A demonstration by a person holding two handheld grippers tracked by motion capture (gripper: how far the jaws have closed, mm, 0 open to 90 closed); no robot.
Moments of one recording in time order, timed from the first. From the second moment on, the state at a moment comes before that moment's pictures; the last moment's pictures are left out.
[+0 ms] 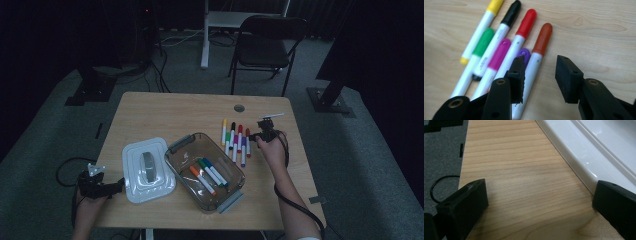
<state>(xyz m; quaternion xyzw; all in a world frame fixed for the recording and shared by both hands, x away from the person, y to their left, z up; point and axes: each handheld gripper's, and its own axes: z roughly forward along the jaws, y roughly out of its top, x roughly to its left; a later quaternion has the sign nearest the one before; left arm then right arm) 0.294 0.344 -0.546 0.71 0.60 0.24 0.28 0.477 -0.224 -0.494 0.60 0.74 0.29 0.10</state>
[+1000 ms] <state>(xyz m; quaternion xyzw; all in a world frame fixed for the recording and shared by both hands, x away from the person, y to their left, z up) 0.294 0.344 -0.546 0.71 0.60 0.24 0.28 0.487 -0.241 -0.514 0.64 0.73 0.21 0.10</state>
